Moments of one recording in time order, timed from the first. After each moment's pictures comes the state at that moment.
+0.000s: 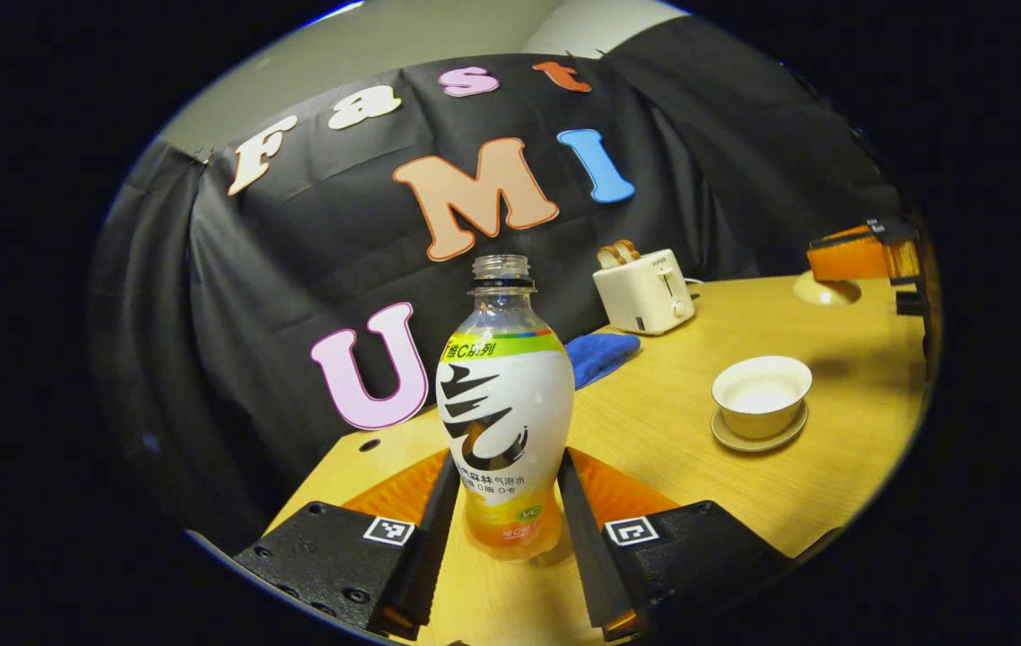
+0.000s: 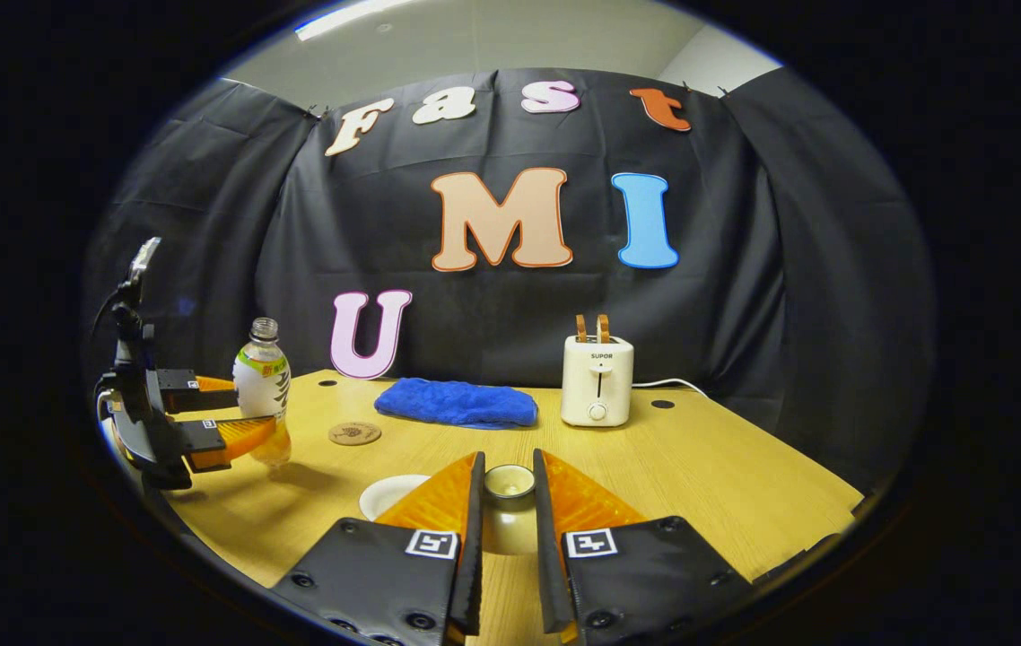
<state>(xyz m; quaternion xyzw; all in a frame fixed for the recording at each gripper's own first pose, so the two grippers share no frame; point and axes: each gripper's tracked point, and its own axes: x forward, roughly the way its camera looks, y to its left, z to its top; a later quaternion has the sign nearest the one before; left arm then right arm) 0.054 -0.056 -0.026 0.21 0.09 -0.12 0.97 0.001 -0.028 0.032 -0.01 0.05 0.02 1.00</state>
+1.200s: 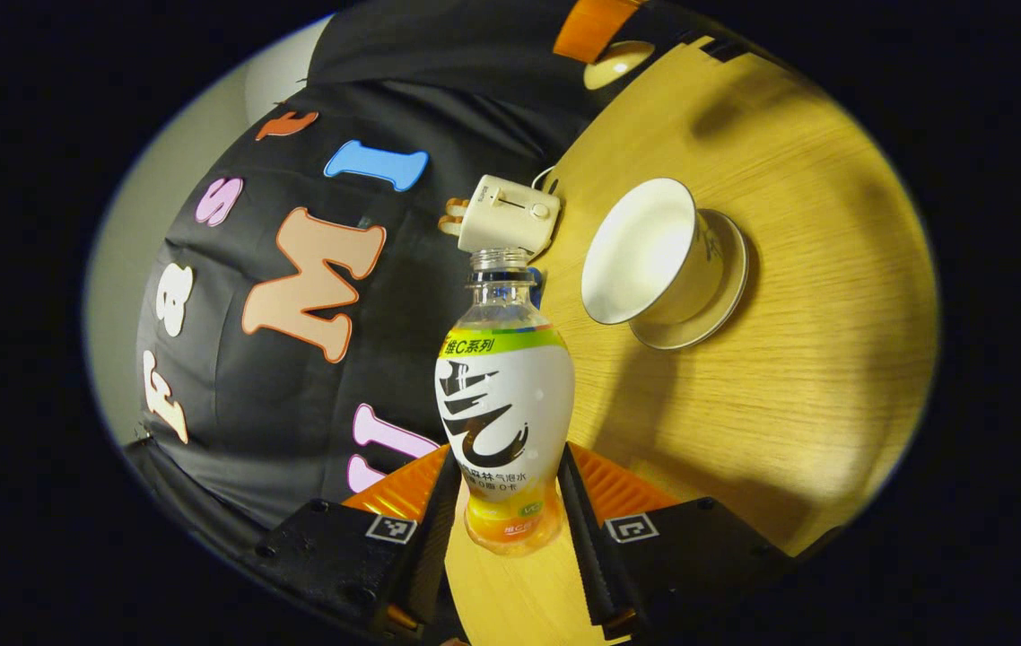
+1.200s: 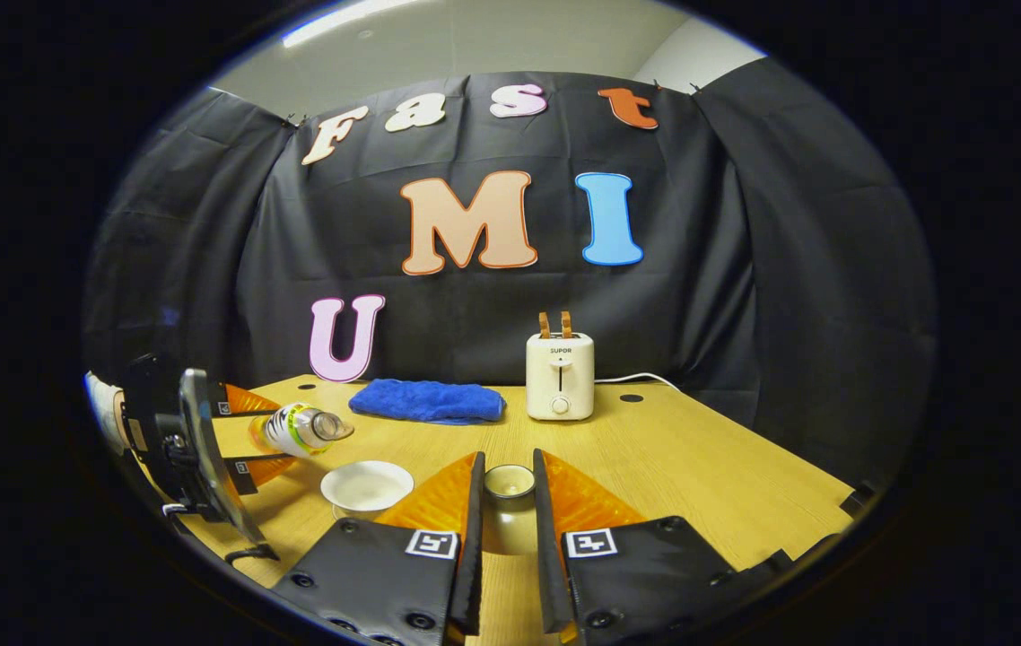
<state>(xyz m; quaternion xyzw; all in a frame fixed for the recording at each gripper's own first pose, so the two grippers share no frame) 0.061 -0.108 -0.069 0.57 0.10 -0.18 0.79 -0.015 -0.076 0.028 0.00 0.04 -0.01 1.00</state>
